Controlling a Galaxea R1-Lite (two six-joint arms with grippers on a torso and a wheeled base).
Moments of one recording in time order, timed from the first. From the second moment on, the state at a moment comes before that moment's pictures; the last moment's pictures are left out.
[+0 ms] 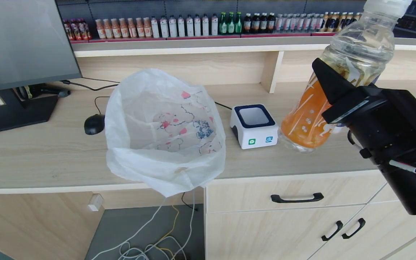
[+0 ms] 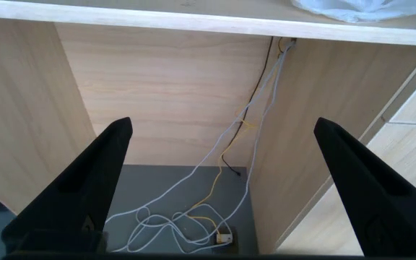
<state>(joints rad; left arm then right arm) 0.00 0.00 0.00 0.00 0.00 -0.01 0.66 1.56 -0.59 -1.57 -0.29 -0.03</state>
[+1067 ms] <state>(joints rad) 0.00 0.00 0.00 0.00 0.00 0.00 0.66 1.64 -0.74 -1.57 -0.32 0.22</state>
